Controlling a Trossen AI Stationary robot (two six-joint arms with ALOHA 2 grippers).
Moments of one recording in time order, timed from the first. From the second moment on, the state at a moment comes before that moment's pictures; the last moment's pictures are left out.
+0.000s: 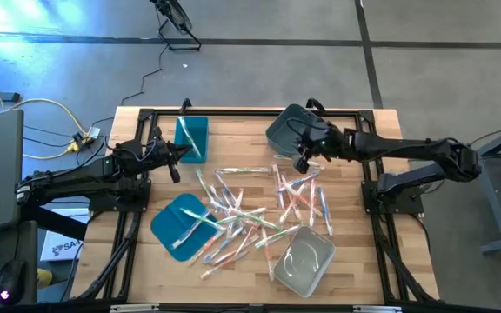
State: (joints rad) left arm 0.27 0.36 0.31 -0.05 -0.23 0.15; right arm -0.27 1.20 0.85 -0.31 0.21 0.07
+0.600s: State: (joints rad) left arm 0.27 0.36 0.31 -0.05 -0.23 0.15; right arm -0.28 1.20 0.86 -0.52 0.21 0.14
